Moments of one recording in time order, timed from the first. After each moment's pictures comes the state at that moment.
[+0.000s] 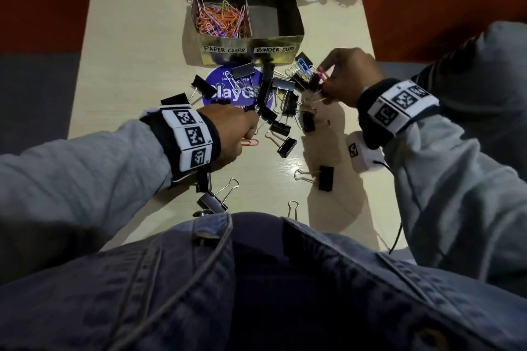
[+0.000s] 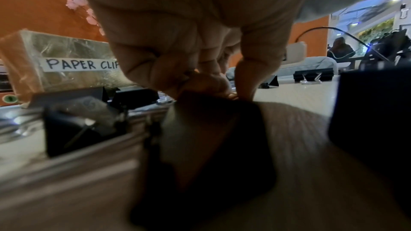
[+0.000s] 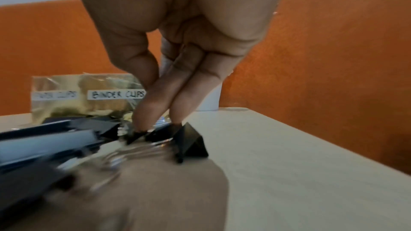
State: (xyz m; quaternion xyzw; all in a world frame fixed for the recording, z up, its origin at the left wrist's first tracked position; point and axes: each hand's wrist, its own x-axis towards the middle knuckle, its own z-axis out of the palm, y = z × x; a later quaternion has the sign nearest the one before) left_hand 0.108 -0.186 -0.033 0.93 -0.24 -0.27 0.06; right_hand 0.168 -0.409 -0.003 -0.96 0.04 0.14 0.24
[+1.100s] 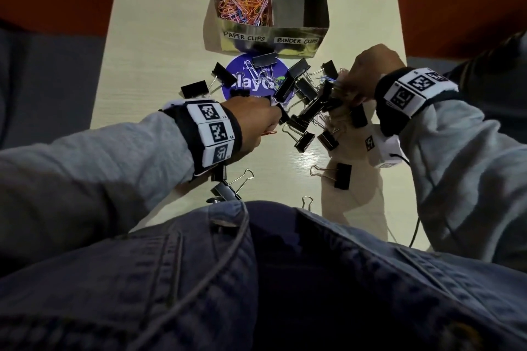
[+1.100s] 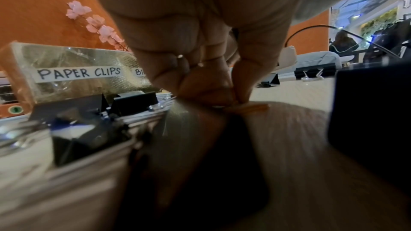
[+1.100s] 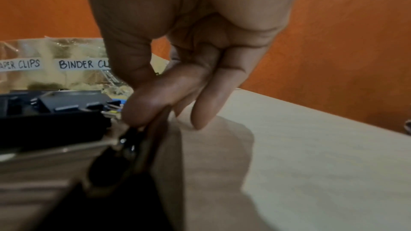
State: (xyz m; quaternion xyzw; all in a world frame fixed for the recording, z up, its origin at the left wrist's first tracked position) left_hand 0.103 -0.188 -0.035 0.93 -0.27 -0.23 0.08; right_hand 0.193 -0.409 -0.025 -0.97 0.07 0.22 0.09
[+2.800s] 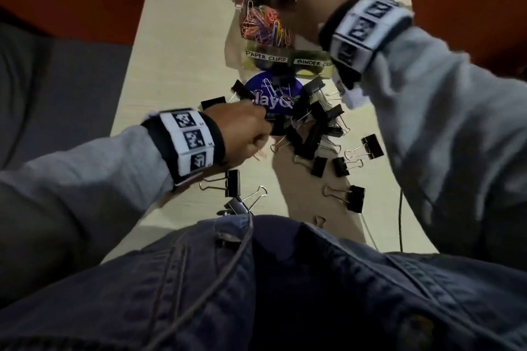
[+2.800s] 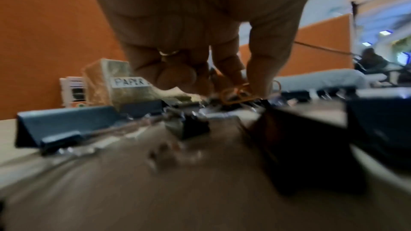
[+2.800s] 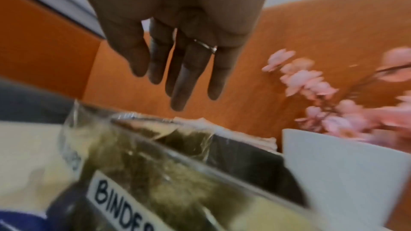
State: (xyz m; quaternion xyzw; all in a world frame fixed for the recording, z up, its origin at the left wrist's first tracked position) left_hand 0.106 -0.145 -0.021 0.93 -0.28 -0.22 0.09; right_hand 0.243 -0.278 0.042 -0.97 -0.23 0.01 0.07
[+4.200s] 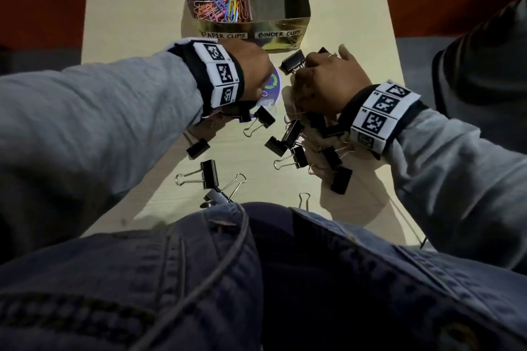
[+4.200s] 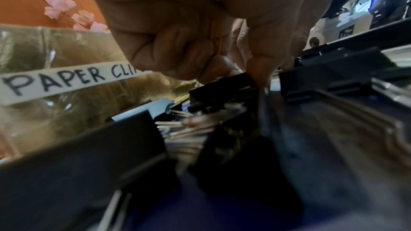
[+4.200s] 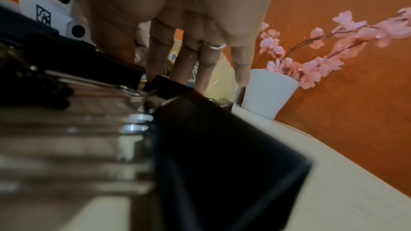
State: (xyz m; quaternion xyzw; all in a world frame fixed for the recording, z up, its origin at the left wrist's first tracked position) left_hand 0.189 -0.213 -0.027 0.92 -0.32 -0.20 -0.13; right_hand 0.151 -0.380 -0.022 -0.96 -0.21 0.15 -0.03
